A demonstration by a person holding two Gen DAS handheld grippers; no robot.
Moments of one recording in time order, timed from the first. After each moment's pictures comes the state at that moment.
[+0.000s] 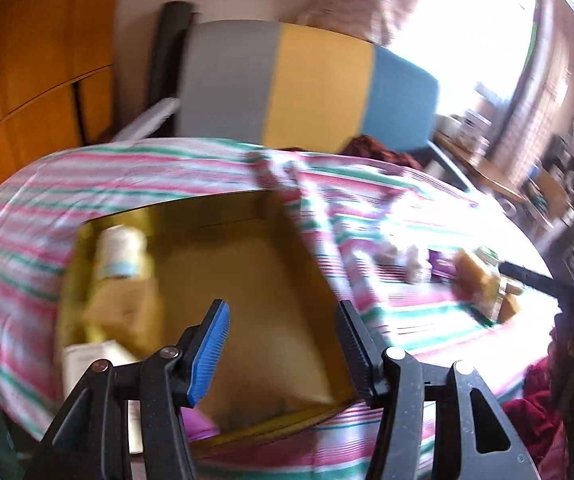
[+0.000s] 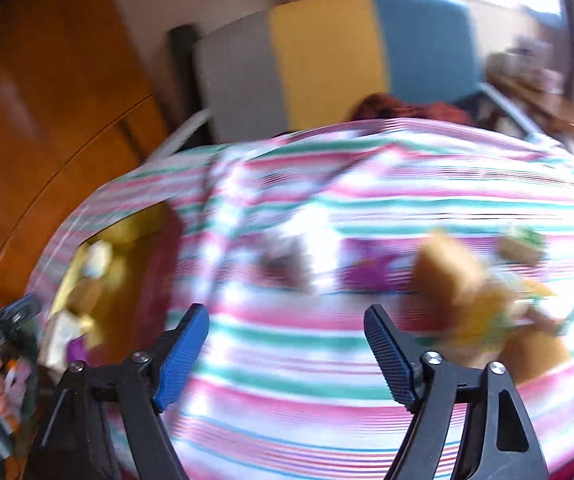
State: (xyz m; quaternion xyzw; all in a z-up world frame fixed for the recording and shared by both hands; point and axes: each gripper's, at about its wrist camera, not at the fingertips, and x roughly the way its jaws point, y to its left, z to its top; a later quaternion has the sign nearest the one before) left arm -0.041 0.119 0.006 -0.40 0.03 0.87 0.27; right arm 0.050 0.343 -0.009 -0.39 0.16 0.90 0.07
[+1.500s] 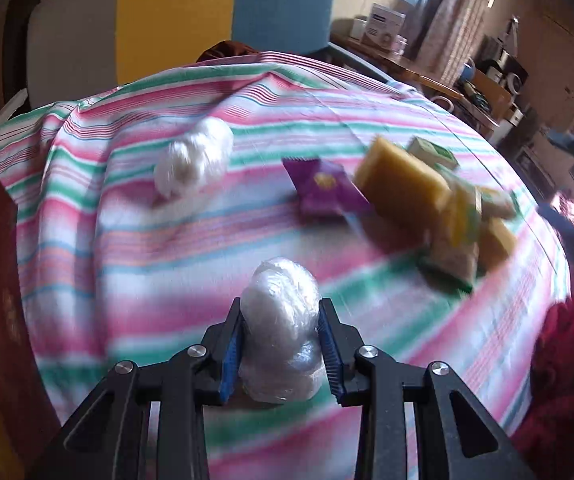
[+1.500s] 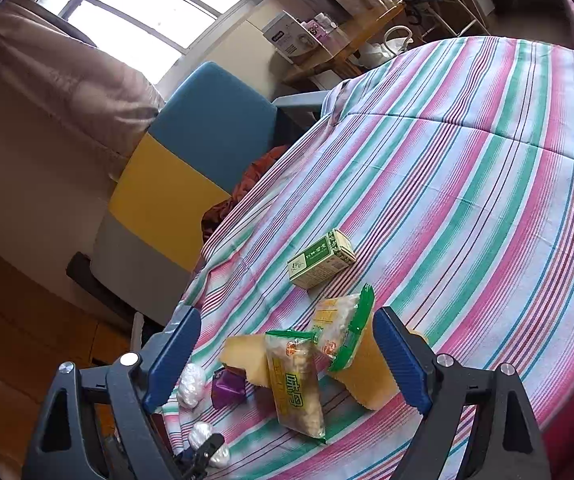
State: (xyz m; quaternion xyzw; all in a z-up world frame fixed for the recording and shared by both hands) left arm -0.018 0.328 -0.107 -0.46 0.12 0.78 0.40; right arm 0.168 0.519 -0.035 -0.19 0.48 0.82 0.26
